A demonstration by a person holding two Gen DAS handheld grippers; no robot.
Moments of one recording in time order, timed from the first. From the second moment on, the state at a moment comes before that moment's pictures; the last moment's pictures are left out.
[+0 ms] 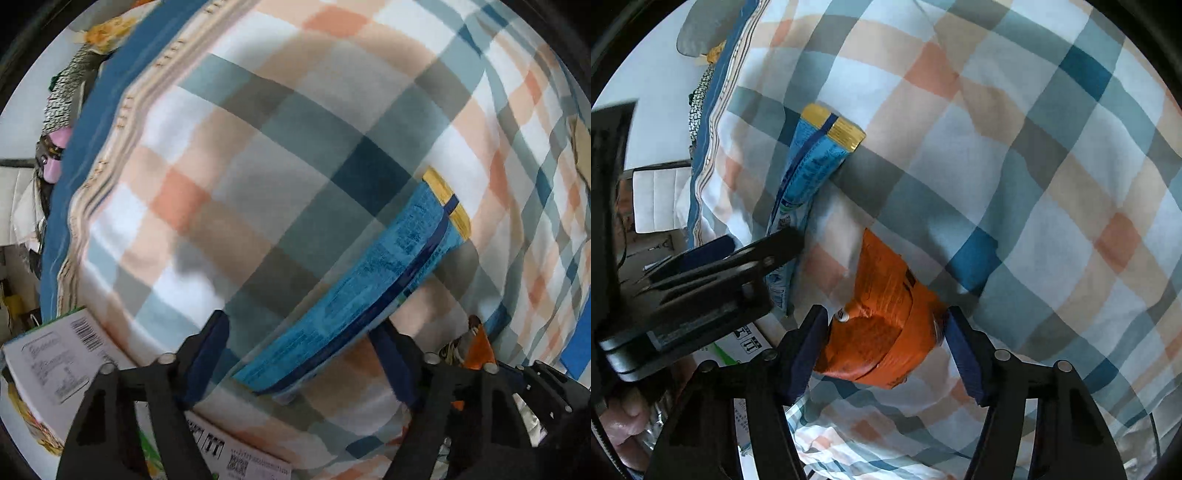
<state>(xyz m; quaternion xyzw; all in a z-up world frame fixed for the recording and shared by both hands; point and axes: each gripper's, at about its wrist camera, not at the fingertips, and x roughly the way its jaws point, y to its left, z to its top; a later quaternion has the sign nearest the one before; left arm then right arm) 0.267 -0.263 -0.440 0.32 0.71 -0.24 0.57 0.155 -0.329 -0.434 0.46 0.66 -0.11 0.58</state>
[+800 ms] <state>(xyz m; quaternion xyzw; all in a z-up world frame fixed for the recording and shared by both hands) 0.262 -0.274 -0.420 0.28 0.70 -0.23 0.61 0.173 -0.311 -0.432 0.41 0.69 -0.13 0.58</state>
